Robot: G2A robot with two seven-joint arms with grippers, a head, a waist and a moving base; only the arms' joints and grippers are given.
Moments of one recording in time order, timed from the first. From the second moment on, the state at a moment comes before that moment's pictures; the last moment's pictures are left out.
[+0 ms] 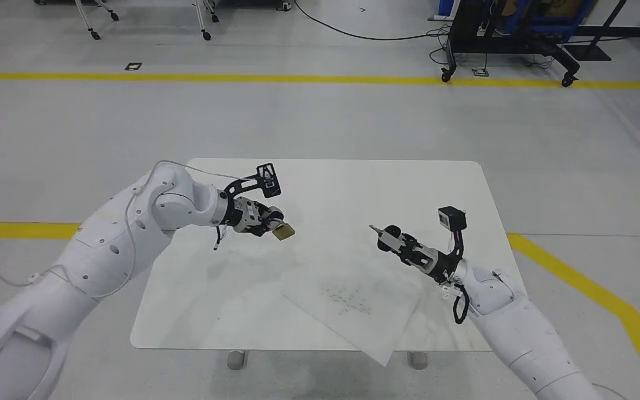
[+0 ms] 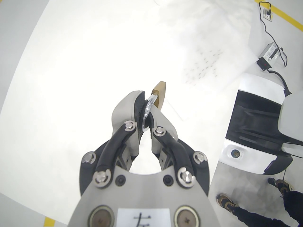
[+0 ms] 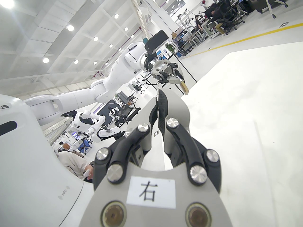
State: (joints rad) left arm 0.46 -0.88 -0.43 -1.26 0.40 -0.81 -0.74; right arm -1.32 -1.02 1.12 -1.30 0.16 -1.01 0.50
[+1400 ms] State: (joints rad) left arm 0.54 -1.05 -0.33 -0.96 -0.89 -0.86 -0.96; right arm -1.08 -1.20 0.87 -1.24 0.23 -1.01 0.42
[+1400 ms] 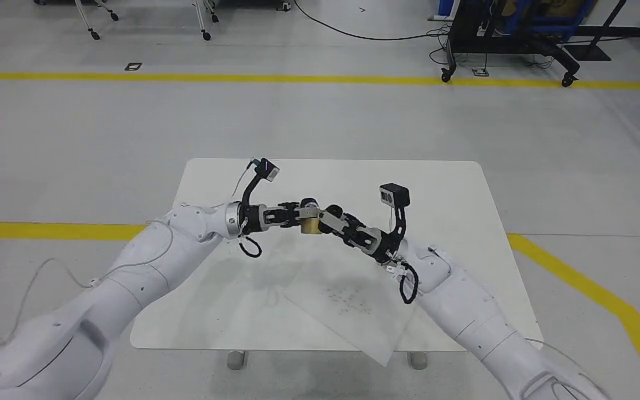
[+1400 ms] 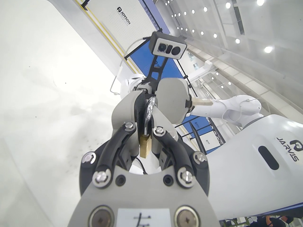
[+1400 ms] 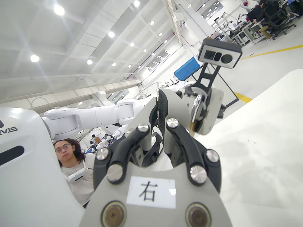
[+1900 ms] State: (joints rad) left arm 0.57 -1.07 -0.37 -0.97 -0.97 -0.66 -0.90; right arm -1.13 -1.20 0.93 -1.30 0.24 -0.99 0.40
